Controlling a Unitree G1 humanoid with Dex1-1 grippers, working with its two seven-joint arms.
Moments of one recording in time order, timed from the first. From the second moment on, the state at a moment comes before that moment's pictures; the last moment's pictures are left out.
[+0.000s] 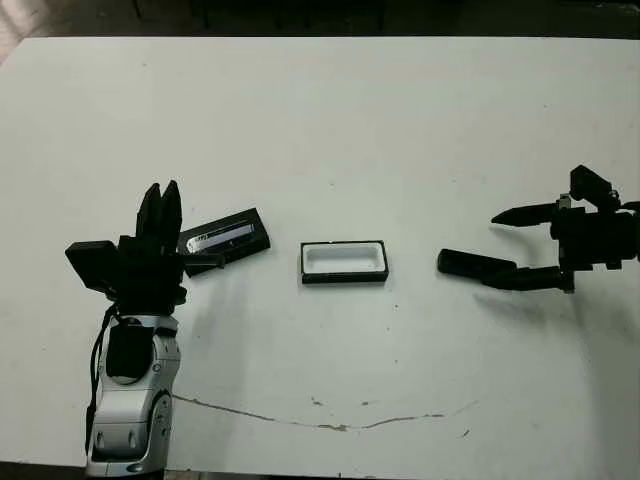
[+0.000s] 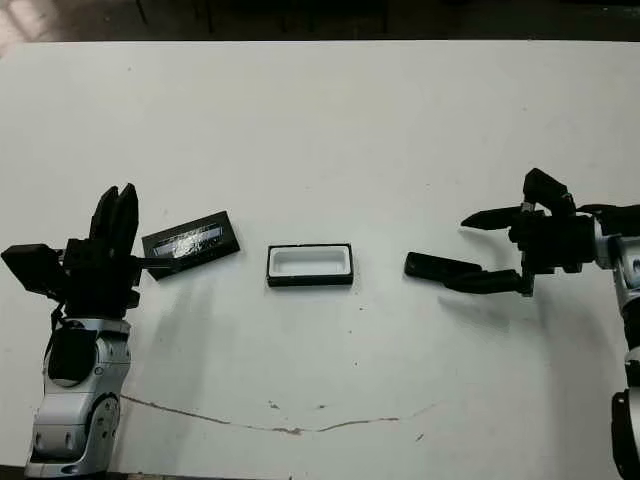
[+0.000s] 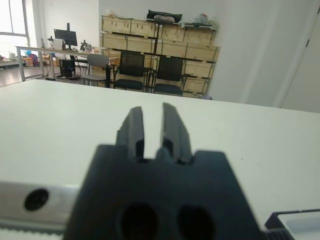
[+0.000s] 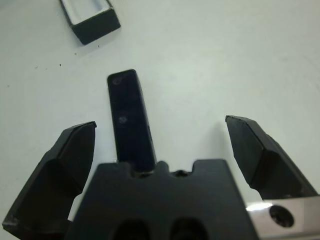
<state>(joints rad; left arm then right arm) 0.06 0.09 0.08 -0.32 -0.16 -0.06 -0.04 -0.62 -0.85 0.11 0.68 0.12 0.09 1.48</state>
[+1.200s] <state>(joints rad) 0.06 0.09 0.09 -0.33 -0.16 -0.05 -0.05 -0.31 -0.86 0.02 0.24 0.24 0.28 1.25</state>
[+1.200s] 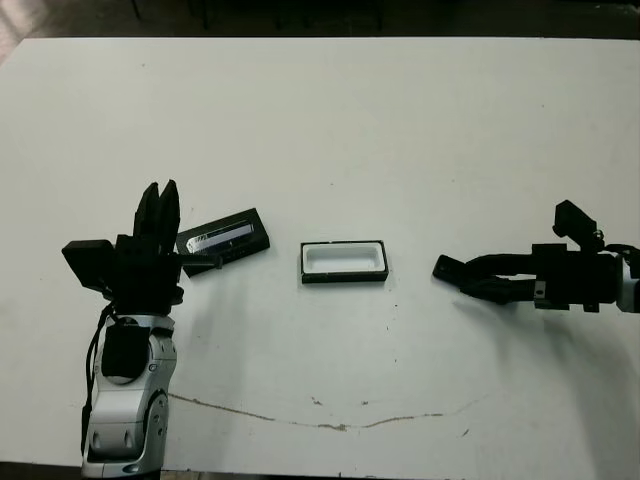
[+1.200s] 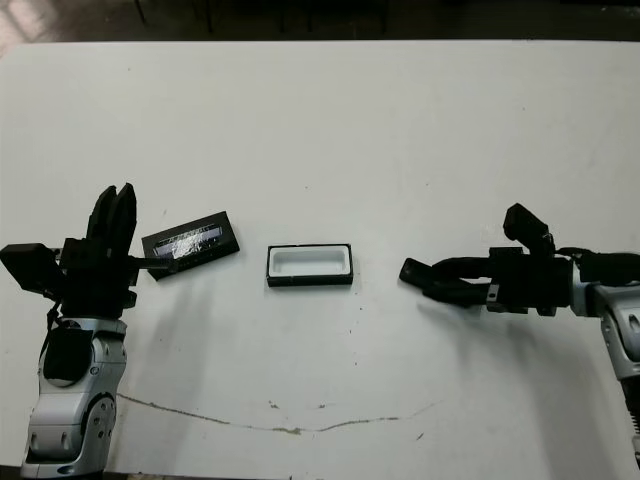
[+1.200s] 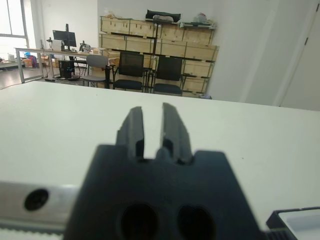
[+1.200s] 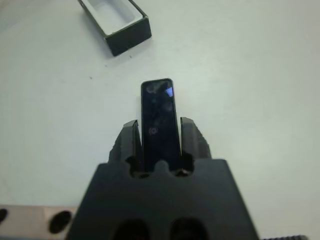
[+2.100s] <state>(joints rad) 0.08 0.09 0.07 -0.34 -0.15 -0.05 -0.04 -0.61 -0.75 -0.04 0.51 0.37 0.24 1.35</state>
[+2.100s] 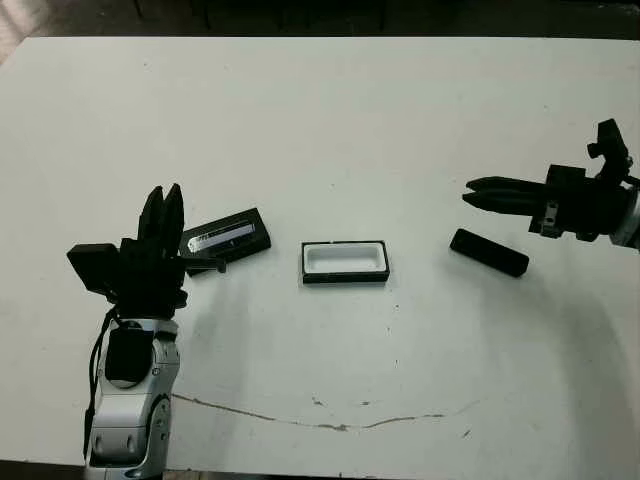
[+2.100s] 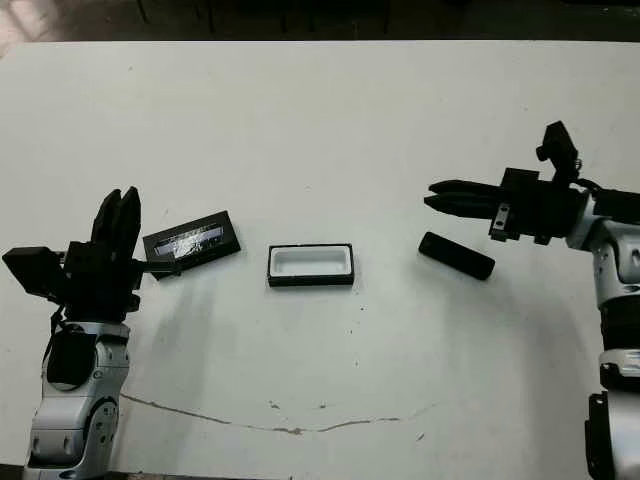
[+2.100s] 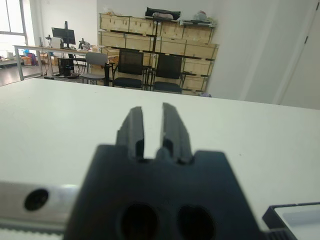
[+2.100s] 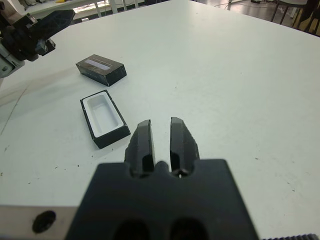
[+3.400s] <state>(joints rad) 0.08 0.09 0.07 -0.33 -0.15 -0.05 -0.04 -0.50 -0.83 0.04 0.51 0.19 0.16 1.27</state>
